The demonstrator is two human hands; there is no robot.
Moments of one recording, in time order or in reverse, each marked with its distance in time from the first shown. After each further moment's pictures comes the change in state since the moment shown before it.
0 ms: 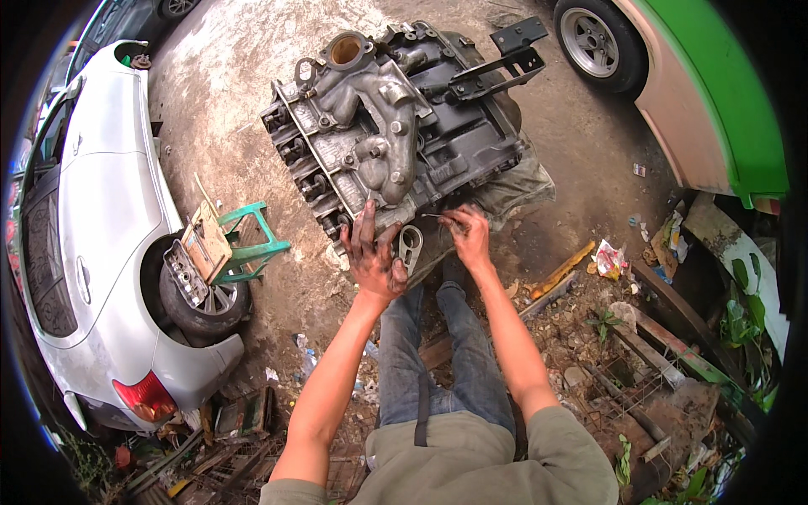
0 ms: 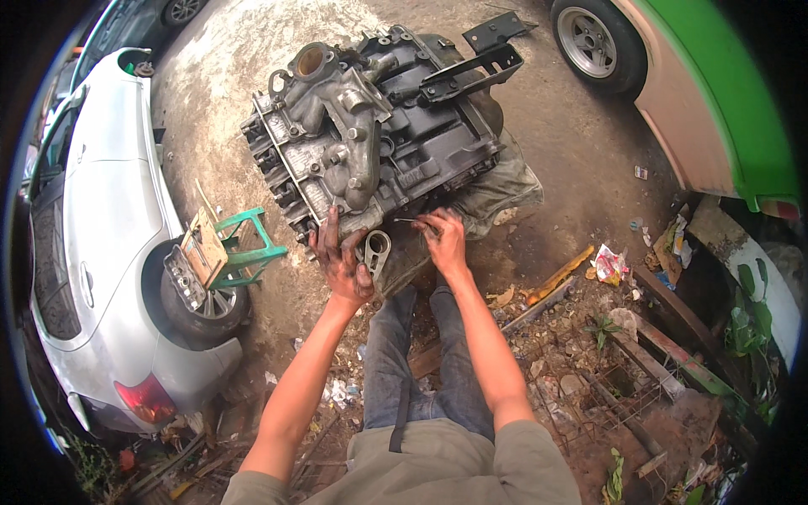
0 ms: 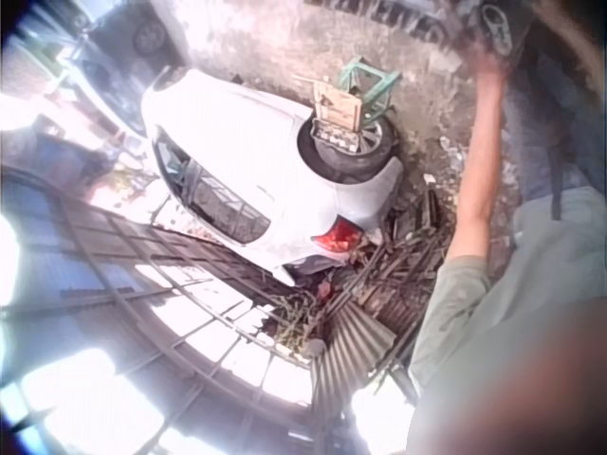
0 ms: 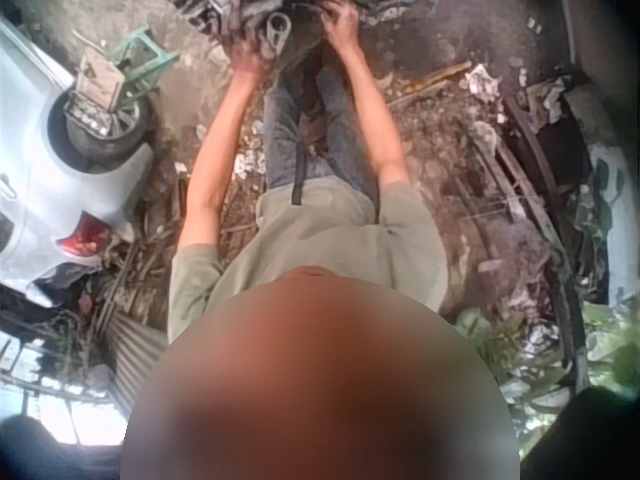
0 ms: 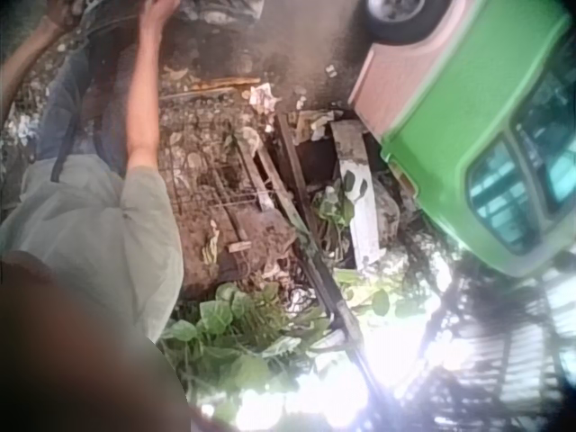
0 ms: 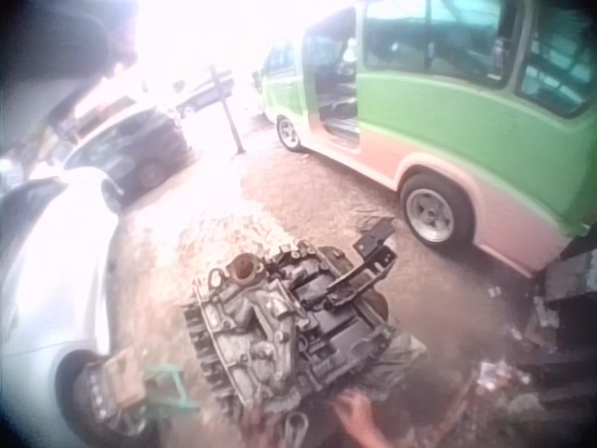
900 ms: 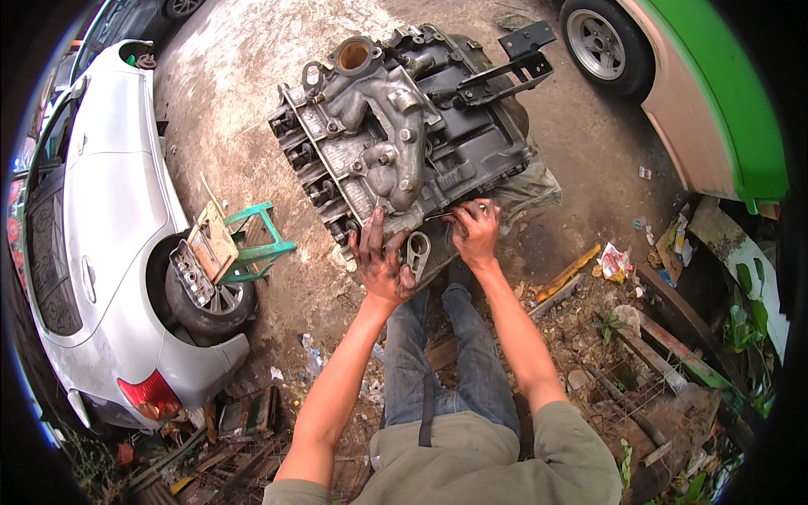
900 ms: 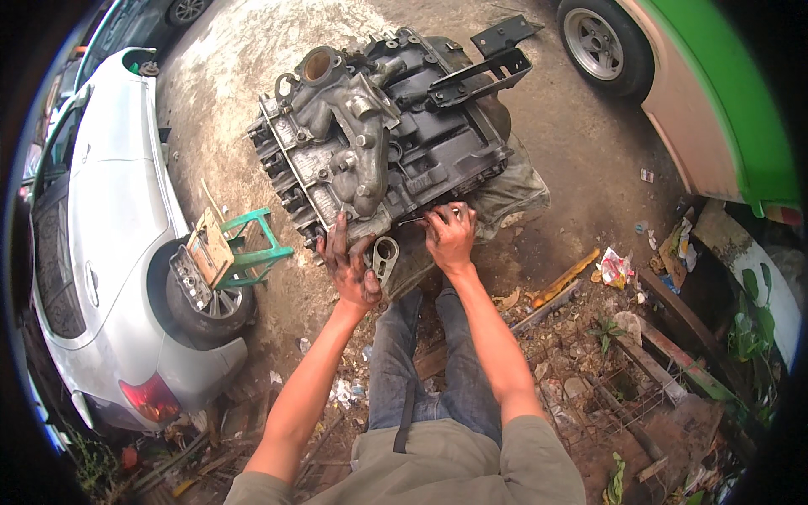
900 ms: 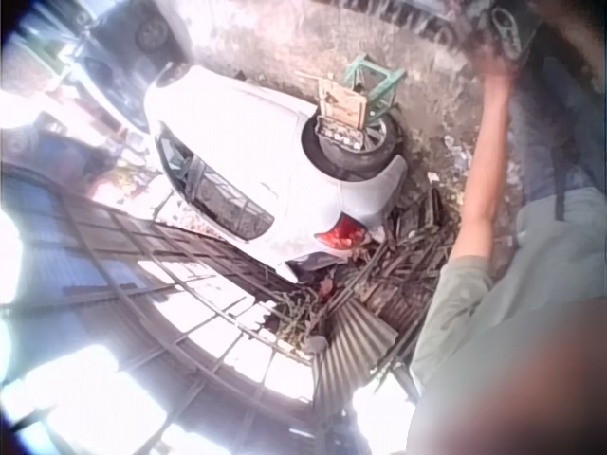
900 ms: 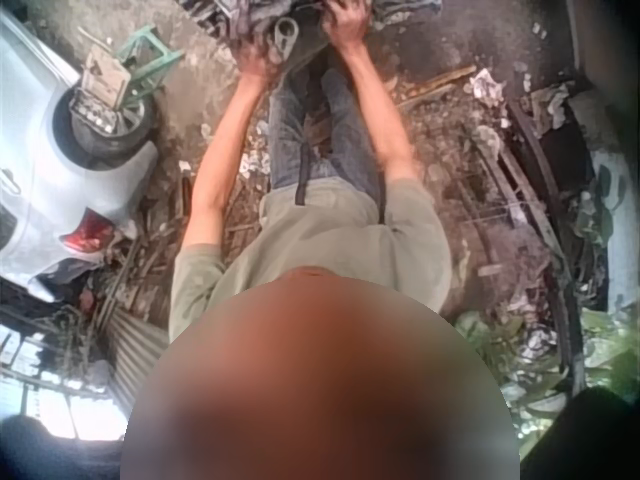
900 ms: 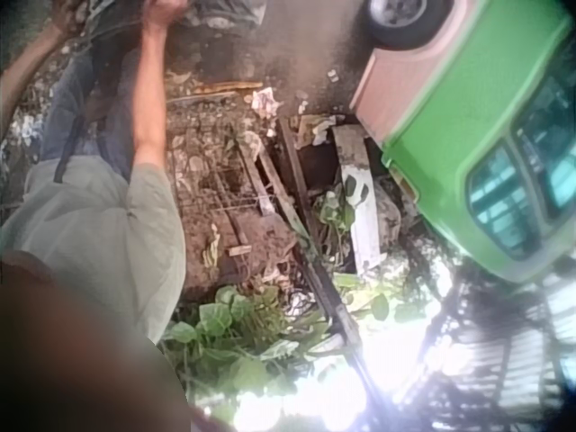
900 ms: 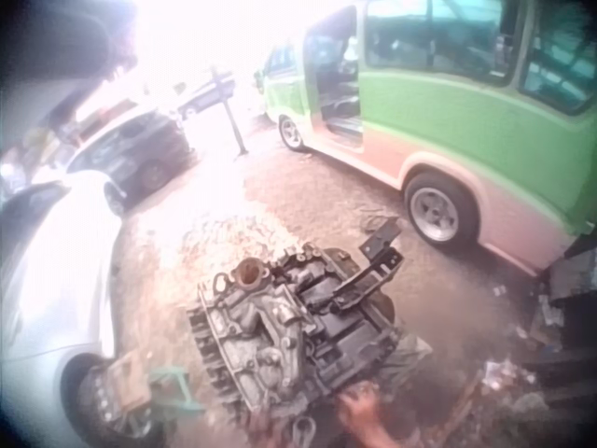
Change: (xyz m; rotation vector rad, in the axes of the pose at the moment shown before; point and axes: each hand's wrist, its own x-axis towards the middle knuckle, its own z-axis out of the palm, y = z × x) left_hand 0.000 0.001 0.001 0.010 0.011 -0.016; right_hand 0.016 -0.016 -0.001 -0.407 0.189 -0.325
